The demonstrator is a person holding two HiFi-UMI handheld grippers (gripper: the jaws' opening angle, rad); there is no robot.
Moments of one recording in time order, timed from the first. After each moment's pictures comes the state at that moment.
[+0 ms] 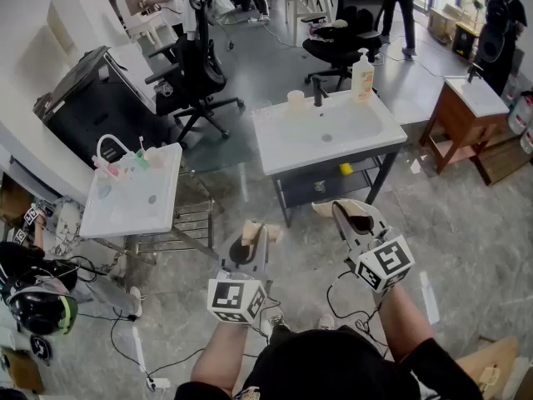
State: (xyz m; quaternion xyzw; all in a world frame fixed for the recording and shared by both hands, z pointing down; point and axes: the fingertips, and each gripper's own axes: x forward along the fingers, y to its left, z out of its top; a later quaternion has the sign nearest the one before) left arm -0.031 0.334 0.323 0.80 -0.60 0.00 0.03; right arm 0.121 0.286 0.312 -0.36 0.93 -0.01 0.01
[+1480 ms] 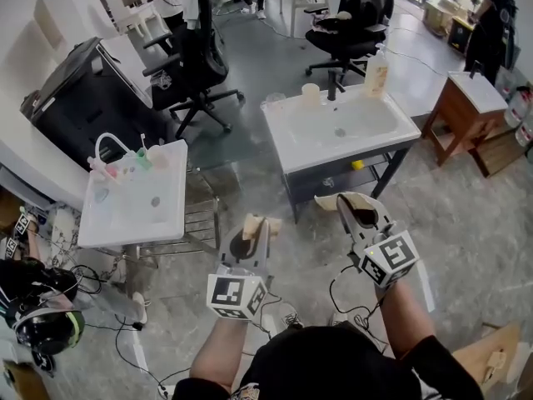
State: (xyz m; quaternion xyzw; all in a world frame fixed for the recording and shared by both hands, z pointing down) left arm -0.150 0.299 0.334 0.82 -0.58 -0.02 0.04; right arm 0.007 0.253 0.321 -0.39 0.92 -0.02 0.01
